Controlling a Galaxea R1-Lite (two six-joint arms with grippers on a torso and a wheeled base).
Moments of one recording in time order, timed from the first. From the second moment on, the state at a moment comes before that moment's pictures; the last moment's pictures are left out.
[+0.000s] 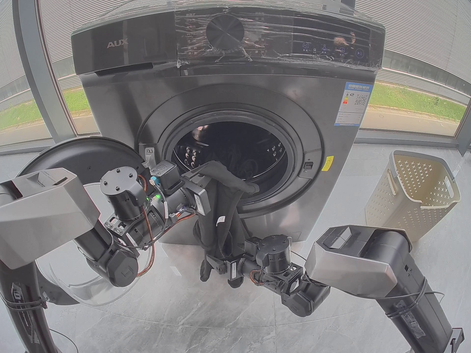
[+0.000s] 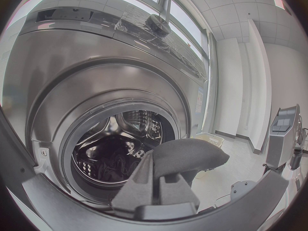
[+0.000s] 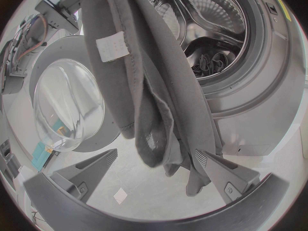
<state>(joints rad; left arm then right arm) -0.45 2.14 -0.78 -1.55 -0.22 0.01 0.73 2.68 -1.16 -1.26 0.02 0.25</state>
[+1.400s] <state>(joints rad) -0.37 2.13 -0.74 -1.55 -0.25 -0.03 0.57 2.32 -0.69 -1.46 -0.01 0.12</state>
